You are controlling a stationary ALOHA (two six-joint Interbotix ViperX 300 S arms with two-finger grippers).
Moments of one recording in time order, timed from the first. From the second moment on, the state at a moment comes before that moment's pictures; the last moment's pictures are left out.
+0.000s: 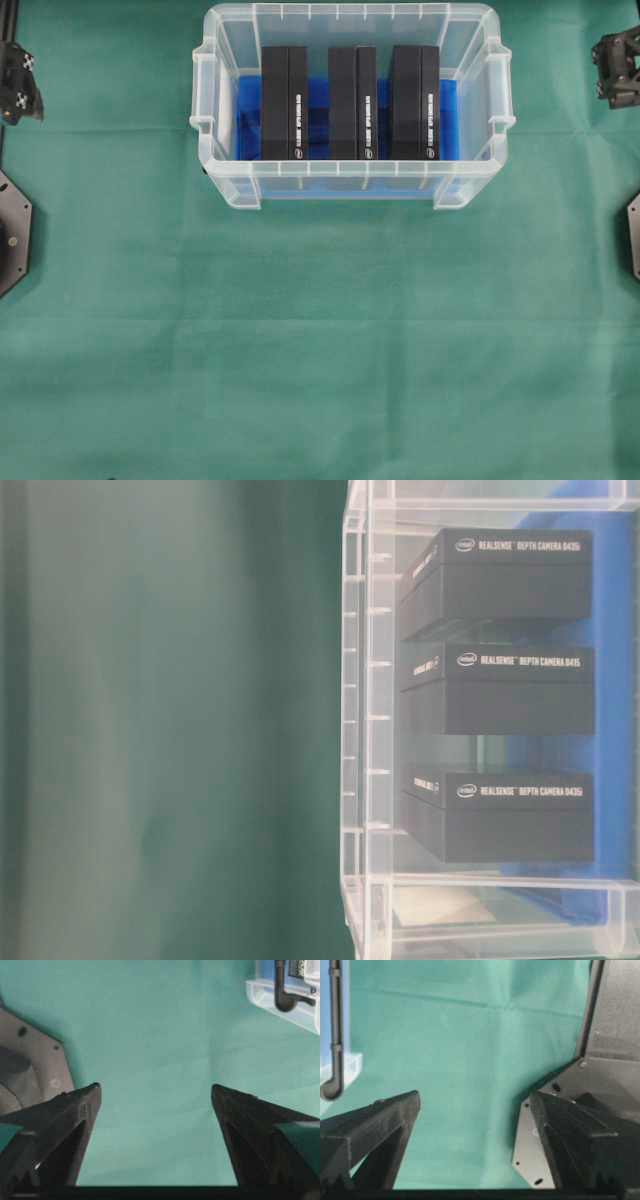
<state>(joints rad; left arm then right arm) 0.36 -0.72 0.50 0.07 1.47 -1.11 -0.38 -0.58 0.52 -0.22 1.47 1.25</state>
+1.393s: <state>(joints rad) 0.36 -0.72 0.50 0.08 1.47 -1.10 -0.25 -0.02 0.06 -0.23 1.31 1.38</state>
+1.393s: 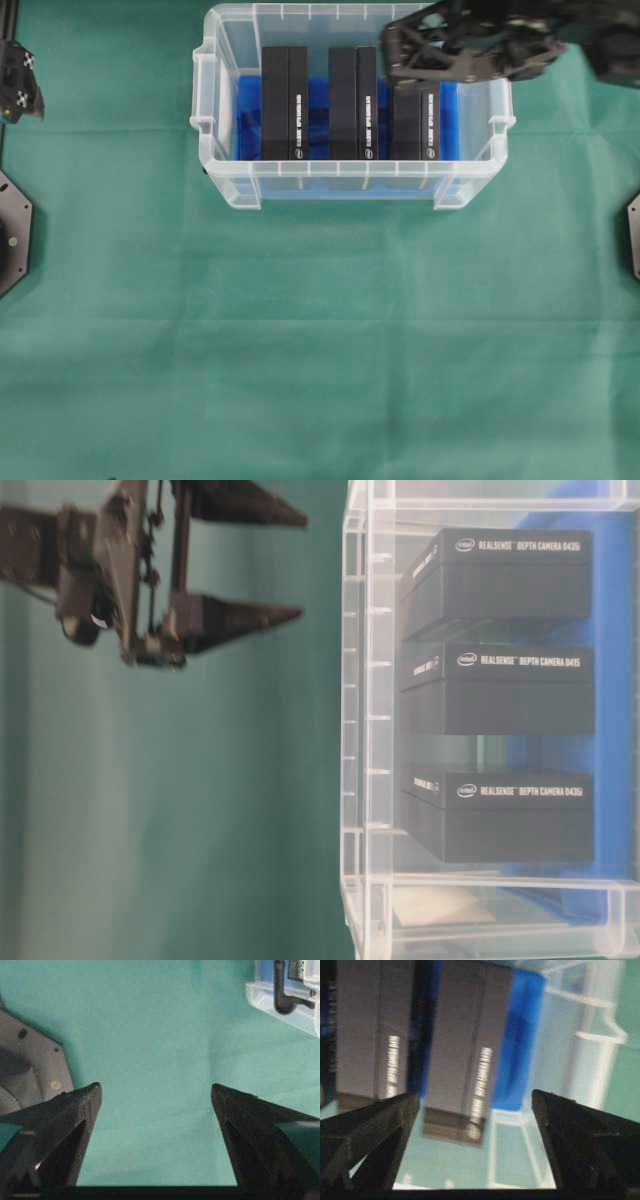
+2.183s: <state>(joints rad) 0.37 -0.72 0.50 0.08 1.47 -1.03 -0.21 0.21 -0.20 -0.23 1.30 1.41</state>
